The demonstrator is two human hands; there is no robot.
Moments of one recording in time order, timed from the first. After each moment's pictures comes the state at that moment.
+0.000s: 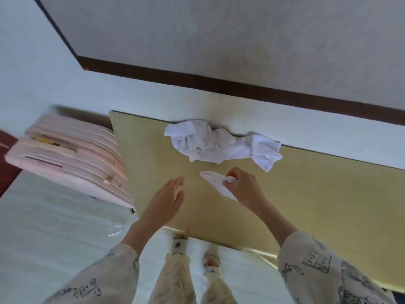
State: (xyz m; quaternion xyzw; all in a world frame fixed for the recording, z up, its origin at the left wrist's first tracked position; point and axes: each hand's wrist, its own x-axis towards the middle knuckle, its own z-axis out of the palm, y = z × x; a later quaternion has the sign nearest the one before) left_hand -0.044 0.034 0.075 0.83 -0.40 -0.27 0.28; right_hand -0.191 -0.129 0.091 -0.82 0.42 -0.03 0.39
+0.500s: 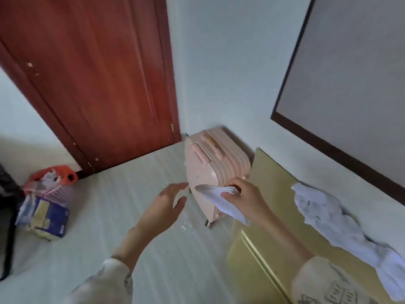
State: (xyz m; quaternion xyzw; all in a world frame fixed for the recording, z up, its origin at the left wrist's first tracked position) left_hand -0.050 0.343 0.203 0.93 -0.15 0.00 0.34; right_hand -0.058 0.121 0.223 -0.90 0.01 0.02 0.44
